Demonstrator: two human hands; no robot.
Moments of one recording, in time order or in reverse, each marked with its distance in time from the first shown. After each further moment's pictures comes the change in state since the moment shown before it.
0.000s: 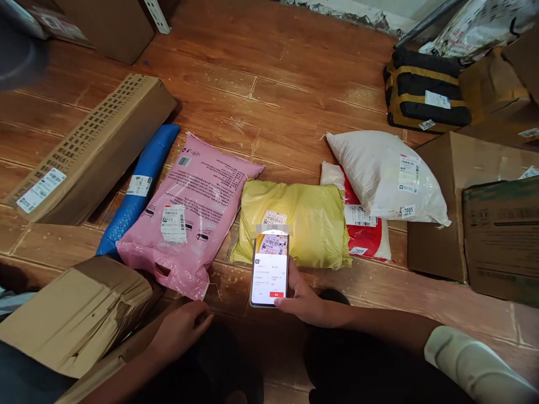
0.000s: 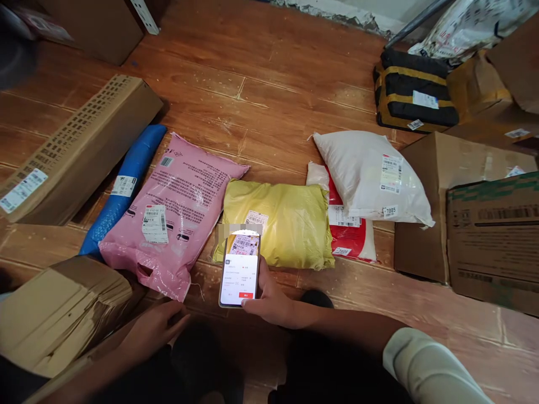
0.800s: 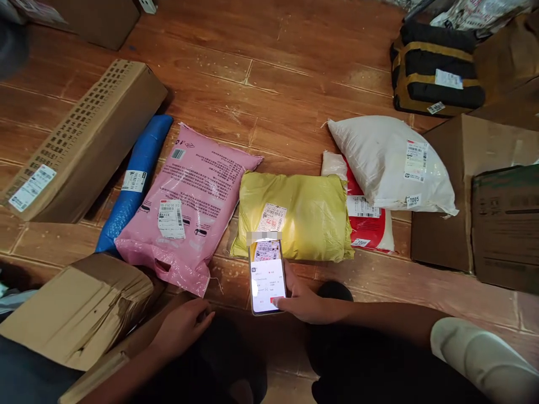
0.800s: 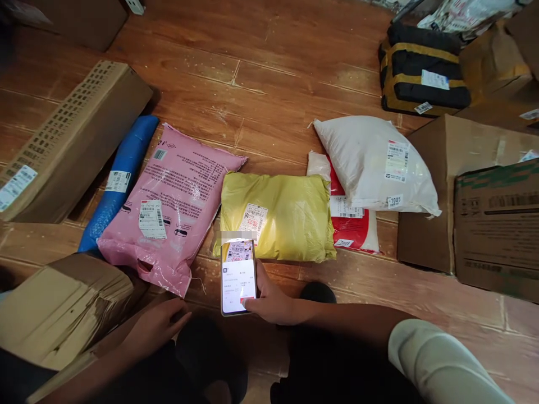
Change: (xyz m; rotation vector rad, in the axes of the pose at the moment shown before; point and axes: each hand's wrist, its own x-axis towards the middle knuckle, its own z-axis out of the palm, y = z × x) left_hand 0.001 -0.004 0.007 0.023 -0.061 0.023; right_hand -0.006 0.021 -0.007 -0.096 -0.037 0.070
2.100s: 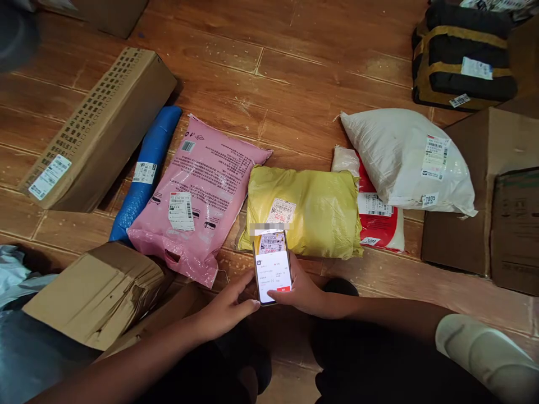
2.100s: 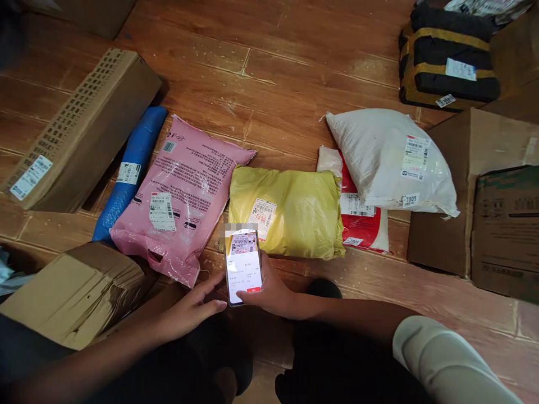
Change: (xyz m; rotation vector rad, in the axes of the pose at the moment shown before) left_hand 0.013 0.099 -0.048 -0.920 -0.148 0.186; right_hand 0.018 0.008 0.014 -0.084 0.166 -0.050
